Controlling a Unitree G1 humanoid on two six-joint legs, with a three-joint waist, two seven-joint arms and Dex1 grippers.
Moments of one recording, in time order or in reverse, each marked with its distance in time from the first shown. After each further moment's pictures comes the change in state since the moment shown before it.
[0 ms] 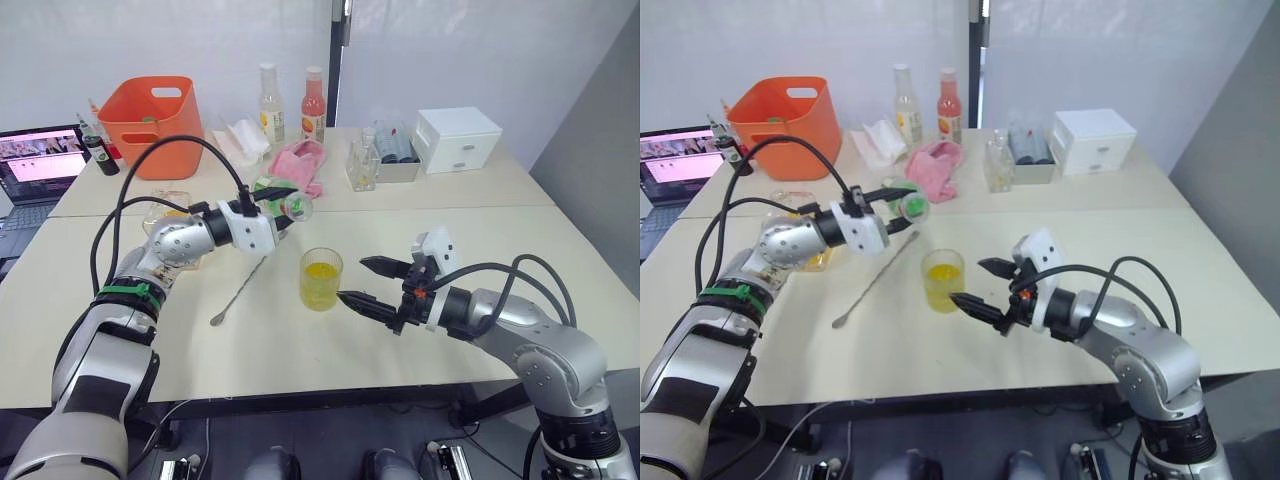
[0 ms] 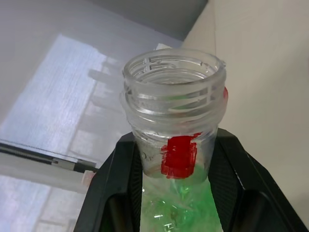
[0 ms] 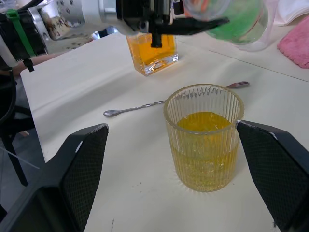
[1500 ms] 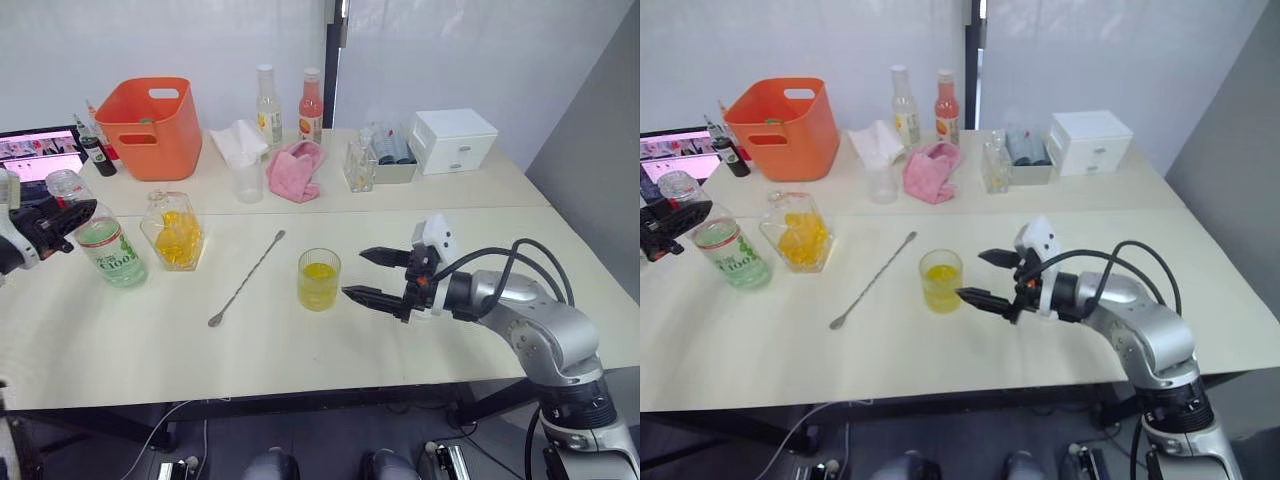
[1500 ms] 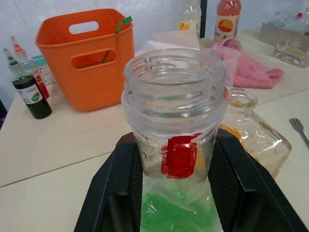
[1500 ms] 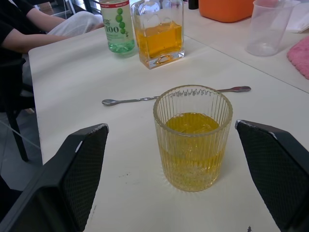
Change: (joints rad) left arm 0.349 0.313 0.690 -0.172 -0.422 1.152 -0.143; right arm -0.082 -0.039 0.034 0.147 -0.104 -0.095 0.215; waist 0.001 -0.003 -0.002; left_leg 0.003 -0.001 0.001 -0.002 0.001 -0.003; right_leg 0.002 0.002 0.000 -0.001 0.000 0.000
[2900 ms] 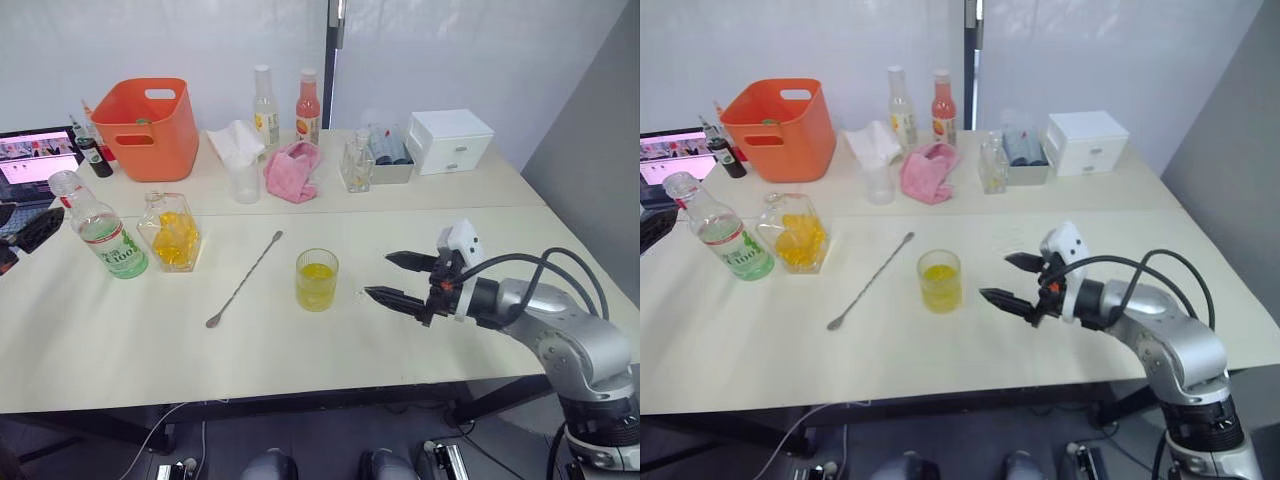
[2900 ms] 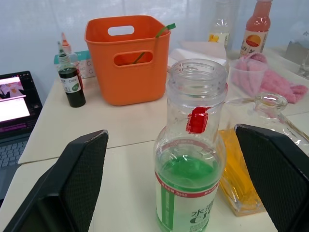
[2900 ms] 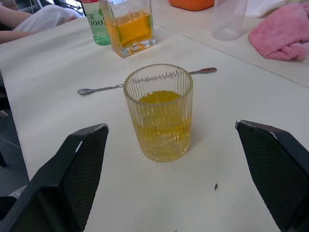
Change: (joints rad) left arm 0.256 0.049 0.272 -0.161 -0.092 0.132 -0.021; right arm 0.109 -0.073 -0.114 -0.024 0.027 0.025 -0.041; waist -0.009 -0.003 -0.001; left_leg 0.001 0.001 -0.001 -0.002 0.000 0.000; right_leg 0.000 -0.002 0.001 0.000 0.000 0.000
